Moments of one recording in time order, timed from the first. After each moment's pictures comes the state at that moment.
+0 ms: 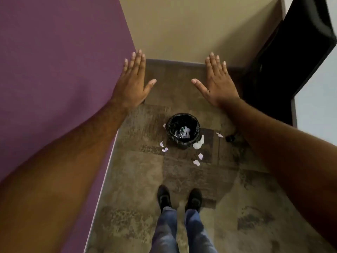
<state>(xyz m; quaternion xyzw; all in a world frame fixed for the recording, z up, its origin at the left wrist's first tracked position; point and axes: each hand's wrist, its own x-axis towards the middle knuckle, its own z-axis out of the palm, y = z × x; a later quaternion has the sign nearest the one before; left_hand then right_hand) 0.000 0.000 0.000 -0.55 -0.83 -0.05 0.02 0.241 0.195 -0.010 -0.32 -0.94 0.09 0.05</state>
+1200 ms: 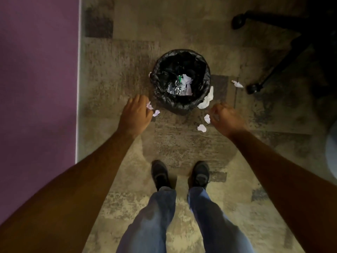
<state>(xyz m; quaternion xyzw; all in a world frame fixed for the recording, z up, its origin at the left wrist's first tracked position) 0.072 -0.033 -0.478 -0.47 -0.85 -0.04 -0.23 0.343 0.147 -0.489 -0.43 -0.84 0.28 -0.17</state>
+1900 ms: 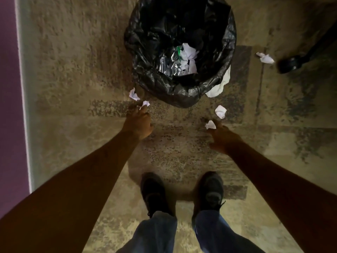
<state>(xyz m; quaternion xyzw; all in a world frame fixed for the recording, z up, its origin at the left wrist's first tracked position) 0.094 -0.050 -0.792 -0.53 -0.74 0.21 -0.36 0.384 0.089 -0.775 -0.37 -0.76 0.29 -0.44</state>
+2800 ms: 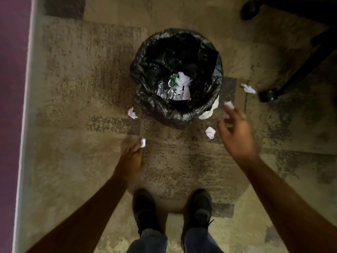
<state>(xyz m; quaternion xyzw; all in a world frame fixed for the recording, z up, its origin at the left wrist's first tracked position) 0.135 -0.116 -0.747 -0.42 -0.80 0.09 -0.42 0.355 0.142 -0.663 -0.54 -0.73 0.41 0.06</state>
